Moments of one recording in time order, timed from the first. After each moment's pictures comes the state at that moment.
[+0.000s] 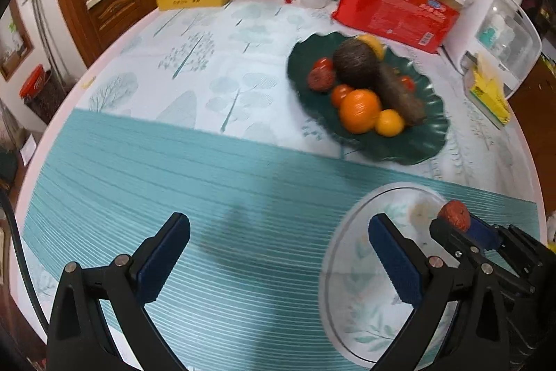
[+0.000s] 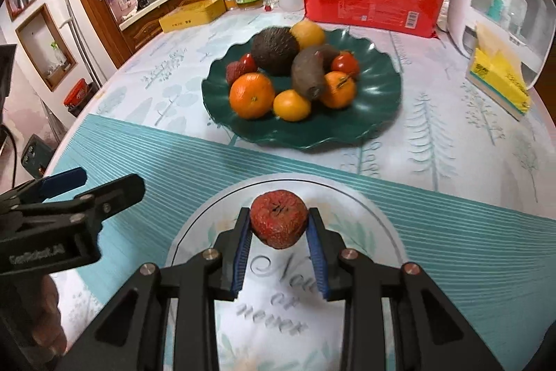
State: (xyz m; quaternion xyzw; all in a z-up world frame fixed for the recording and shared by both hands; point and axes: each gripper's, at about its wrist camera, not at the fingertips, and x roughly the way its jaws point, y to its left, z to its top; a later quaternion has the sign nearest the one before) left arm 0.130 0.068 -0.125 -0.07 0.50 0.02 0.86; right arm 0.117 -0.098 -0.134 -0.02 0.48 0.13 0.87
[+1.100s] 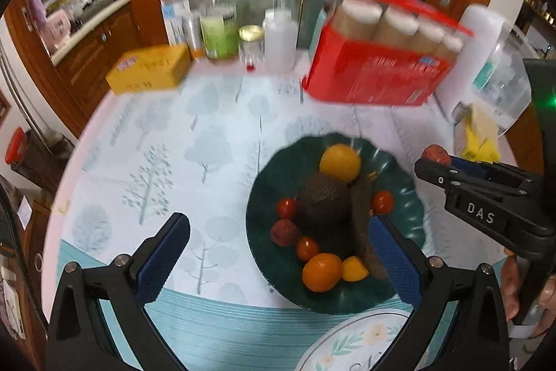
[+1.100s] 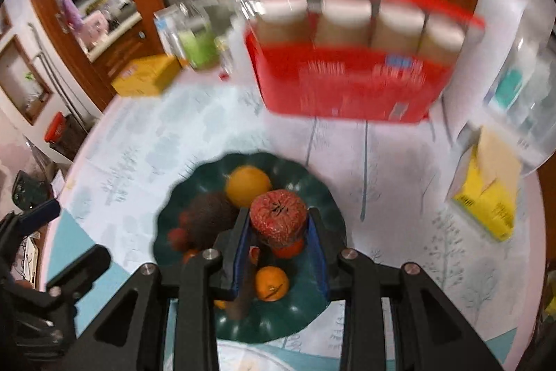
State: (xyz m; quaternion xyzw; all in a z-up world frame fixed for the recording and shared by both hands) left arm 0.297 0.049 -0.058 -0.04 0.50 -0.01 0.87; right arm 0.327 -0.123 -0.059 -0.02 0.51 0.10 0.86
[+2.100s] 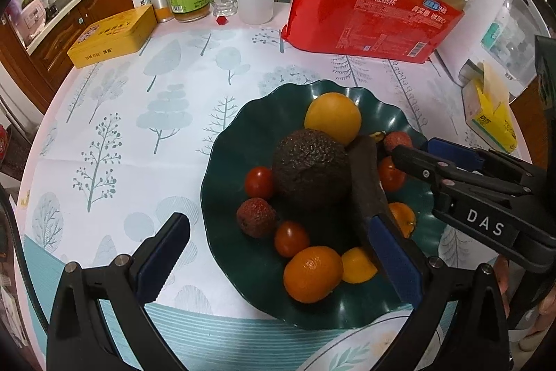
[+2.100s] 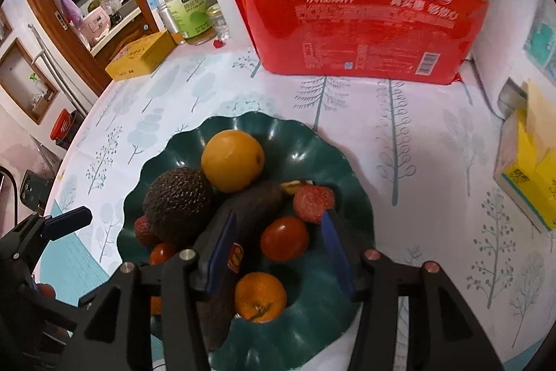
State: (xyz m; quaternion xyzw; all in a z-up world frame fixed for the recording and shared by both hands) left arm 0.311 0.023 -0.120 -0.03 0.53 -0.04 0.84; right arm 0.332 -0.130 -0.124 0.01 0.51 0.12 0.85
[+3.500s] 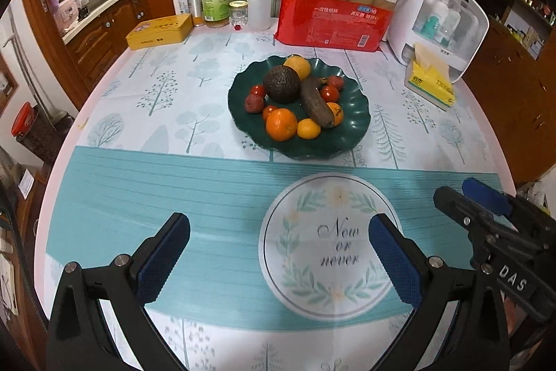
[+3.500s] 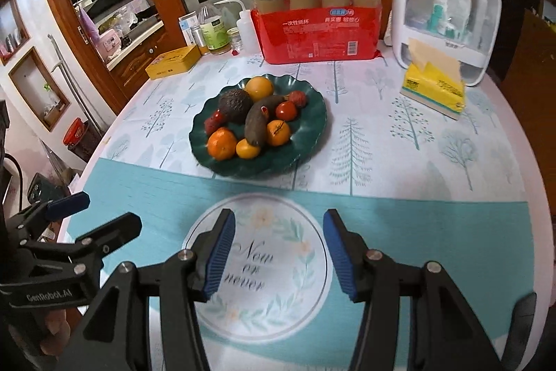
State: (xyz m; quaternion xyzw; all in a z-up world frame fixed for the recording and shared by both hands) left arm 0.080 0.016 -0.033 -0.04 0.49 -0.03 0.87; right arm 0.075 -0.157 -0.040 0.03 0.46 0.08 0.88
